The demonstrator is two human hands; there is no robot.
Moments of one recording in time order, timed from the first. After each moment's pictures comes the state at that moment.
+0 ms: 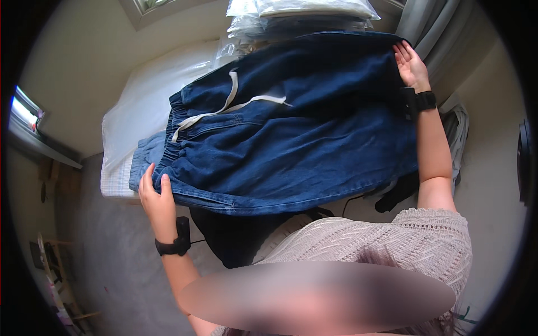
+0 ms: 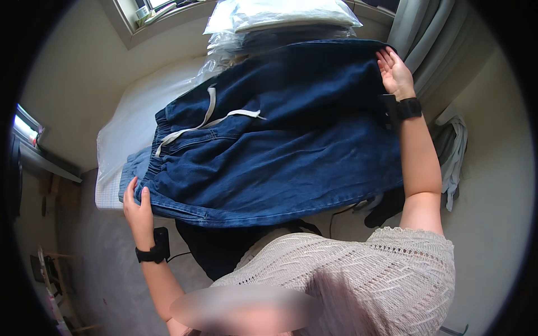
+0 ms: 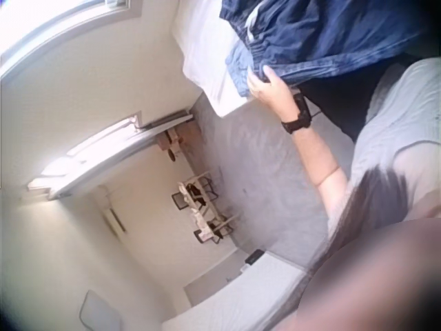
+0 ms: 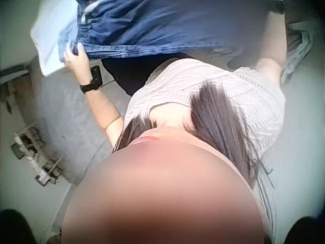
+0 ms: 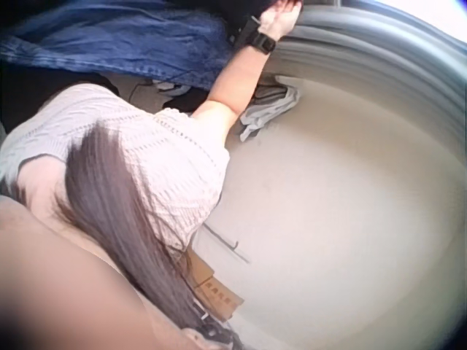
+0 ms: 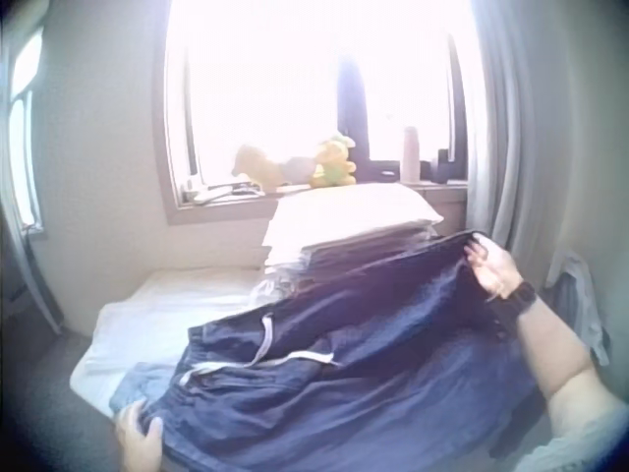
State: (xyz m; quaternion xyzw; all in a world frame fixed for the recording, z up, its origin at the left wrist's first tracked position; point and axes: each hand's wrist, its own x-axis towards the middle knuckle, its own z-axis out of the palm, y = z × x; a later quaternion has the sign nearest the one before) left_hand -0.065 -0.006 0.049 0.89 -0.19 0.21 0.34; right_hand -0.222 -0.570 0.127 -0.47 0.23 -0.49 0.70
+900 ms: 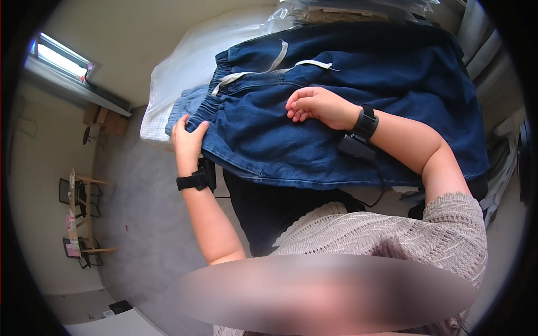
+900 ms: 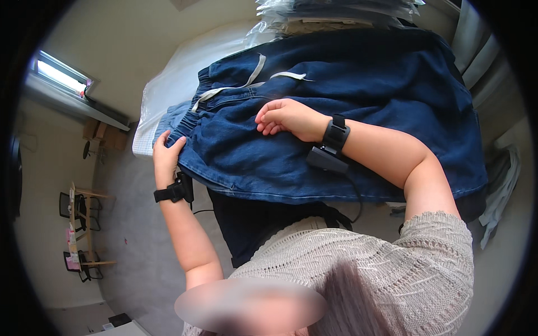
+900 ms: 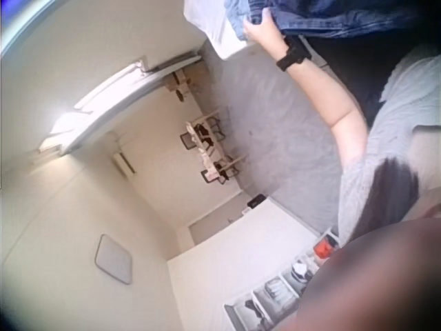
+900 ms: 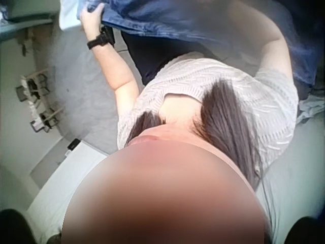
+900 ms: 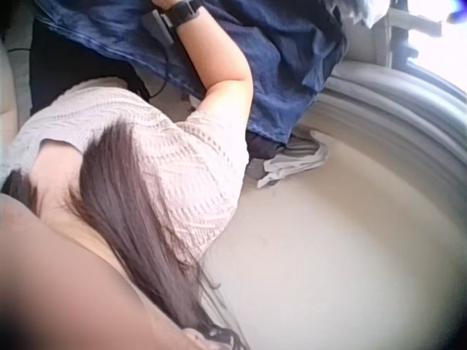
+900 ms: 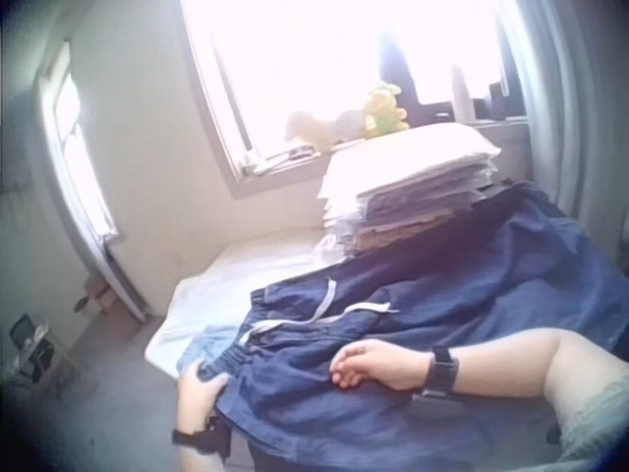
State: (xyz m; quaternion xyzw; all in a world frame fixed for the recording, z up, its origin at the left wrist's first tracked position) left_hand -0.039 0.001 0.031 0.93 -0.04 0.12 0.34; right_hand -0.123 -0.308 0.014 -0.58 -0.04 0.19 0.79
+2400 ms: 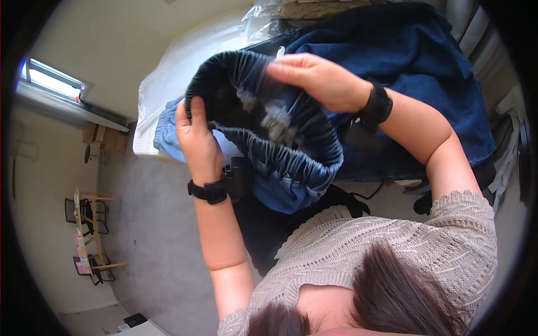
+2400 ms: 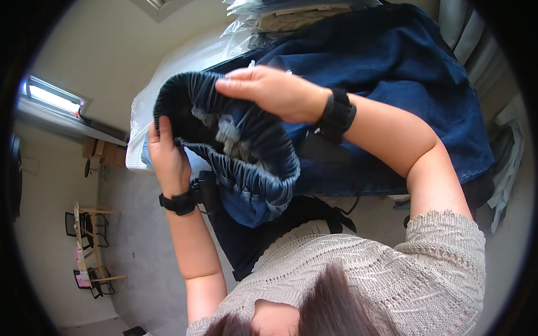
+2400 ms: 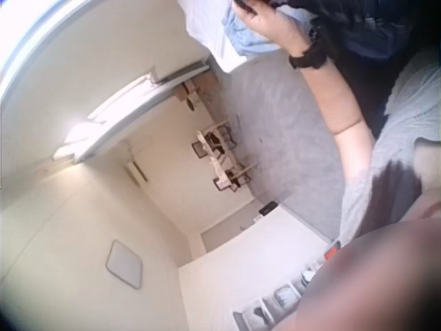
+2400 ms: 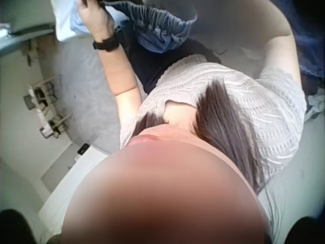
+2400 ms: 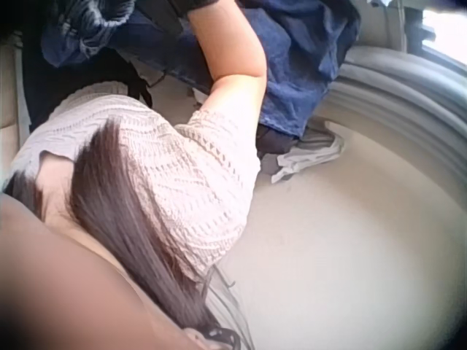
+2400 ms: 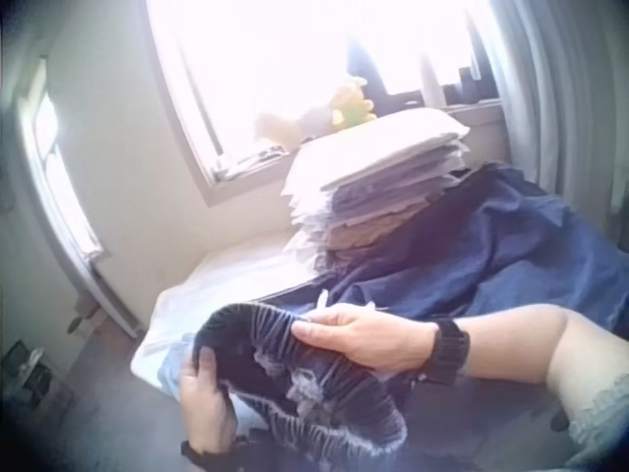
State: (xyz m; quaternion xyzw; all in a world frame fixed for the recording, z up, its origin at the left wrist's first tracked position) left_hand -0.095 -0.107 0.061 0.61 -0.20 0.06 0.76; right_hand -0.142 -0.320 0.066 -0.55 -0.20 0.06 0.81
